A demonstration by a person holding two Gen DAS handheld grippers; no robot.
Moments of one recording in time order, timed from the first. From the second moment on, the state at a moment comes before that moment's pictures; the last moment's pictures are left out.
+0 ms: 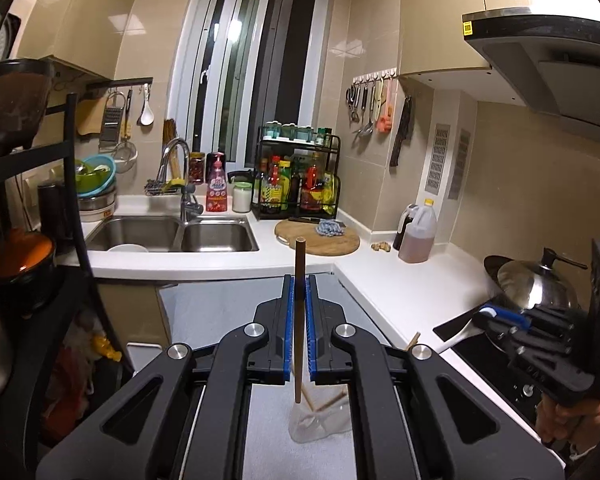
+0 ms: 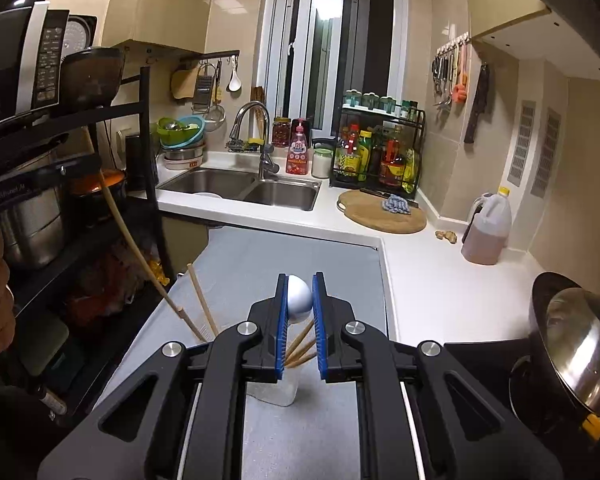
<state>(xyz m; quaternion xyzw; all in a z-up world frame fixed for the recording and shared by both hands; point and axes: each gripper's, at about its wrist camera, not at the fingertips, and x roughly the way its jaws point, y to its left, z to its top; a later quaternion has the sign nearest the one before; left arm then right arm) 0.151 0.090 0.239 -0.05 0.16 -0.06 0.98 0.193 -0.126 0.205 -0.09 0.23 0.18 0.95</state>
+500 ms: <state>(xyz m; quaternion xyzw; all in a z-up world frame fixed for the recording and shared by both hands) 0.205 0.064 0.175 -0.03 0.23 -0.09 0.97 0.241 -0.105 0.148 -0.09 0.28 0.19 0.94</state>
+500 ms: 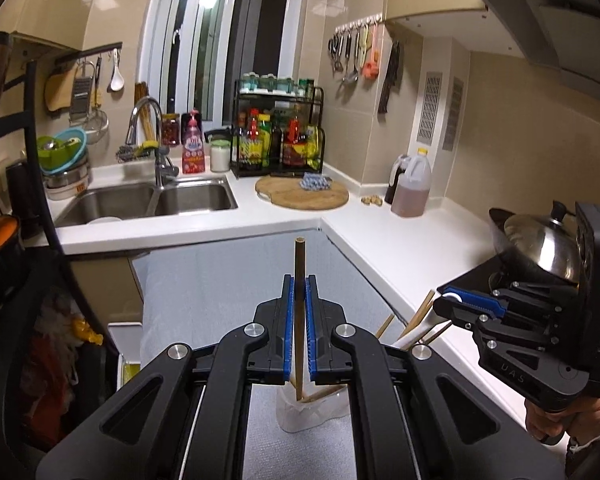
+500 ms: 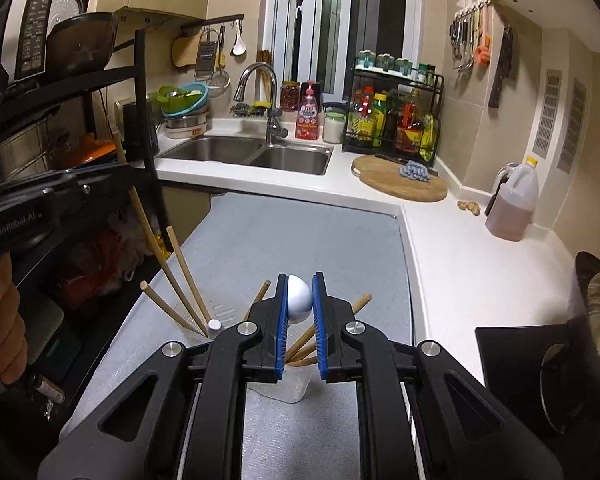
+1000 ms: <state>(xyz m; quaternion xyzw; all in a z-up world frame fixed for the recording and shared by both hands) 0.213 0.068 0.155 -0.04 0.27 -0.10 0.96 0.248 -0.103 0.134 -0.08 0.29 0.19 0.93</state>
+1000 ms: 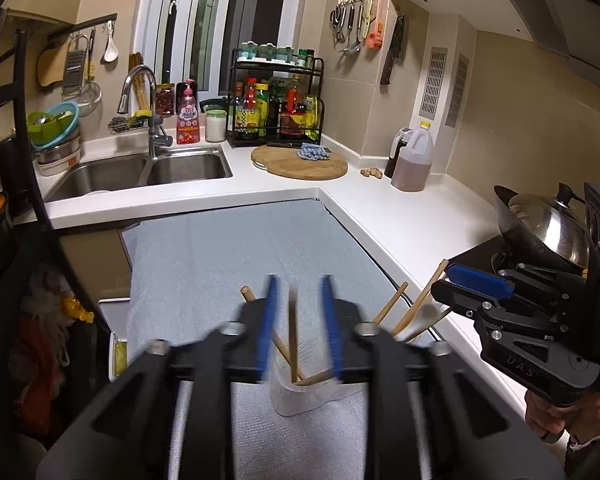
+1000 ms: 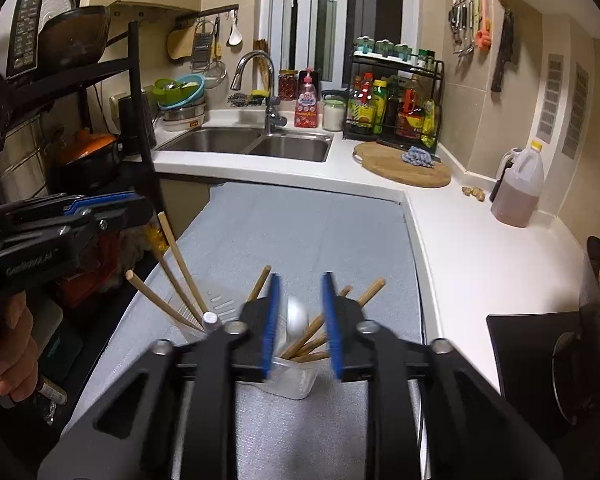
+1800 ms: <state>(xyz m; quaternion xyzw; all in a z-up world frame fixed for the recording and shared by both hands) 0.095 0.046 0.076 -0.07 0.25 0.01 0.97 0.126 -0.172 0.093 0.00 0.23 0.12 0.97</state>
